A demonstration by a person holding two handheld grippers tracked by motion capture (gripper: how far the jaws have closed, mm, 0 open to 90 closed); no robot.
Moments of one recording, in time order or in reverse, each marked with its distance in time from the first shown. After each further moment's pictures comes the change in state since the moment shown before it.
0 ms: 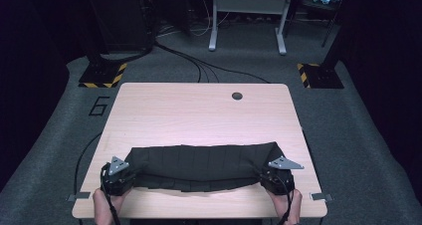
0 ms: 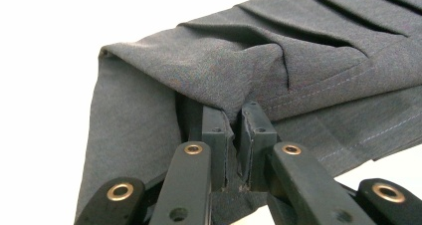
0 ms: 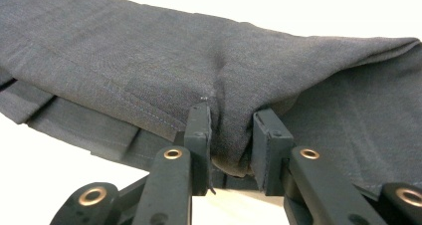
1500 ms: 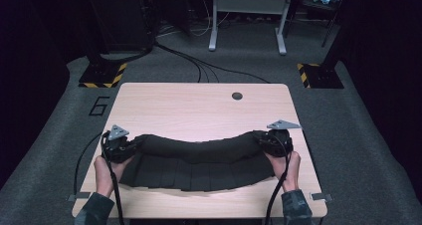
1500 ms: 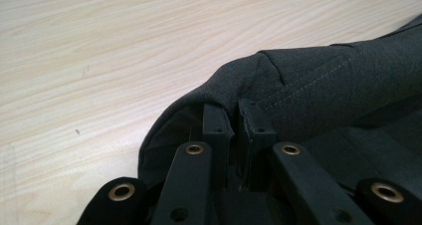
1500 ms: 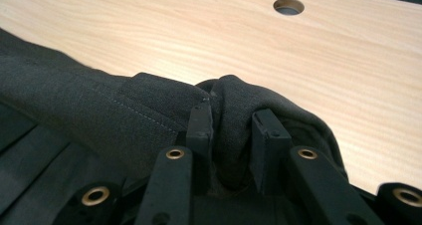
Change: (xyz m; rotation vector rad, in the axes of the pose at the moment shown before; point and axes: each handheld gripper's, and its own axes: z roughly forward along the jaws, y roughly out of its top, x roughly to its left) left arm 0.032 0.083 0.016 -0.034 -0.016 0.012; right arm -0.031 0.098 0.022 -0.009 -0.029 -0.036
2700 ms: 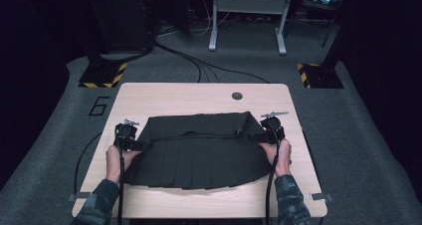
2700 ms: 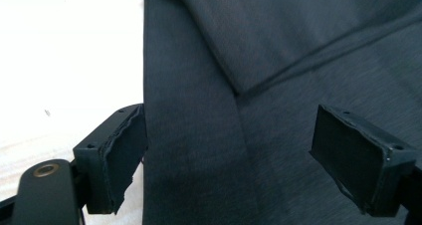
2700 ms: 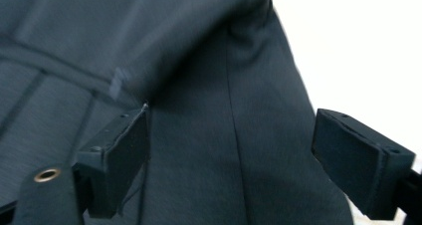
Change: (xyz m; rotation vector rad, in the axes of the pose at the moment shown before) left arm 0.030 -0.005 0.078 0.230 0.026 -0.092; right arm -0.035 0.002 0.077 0.185 -0.064 0.120
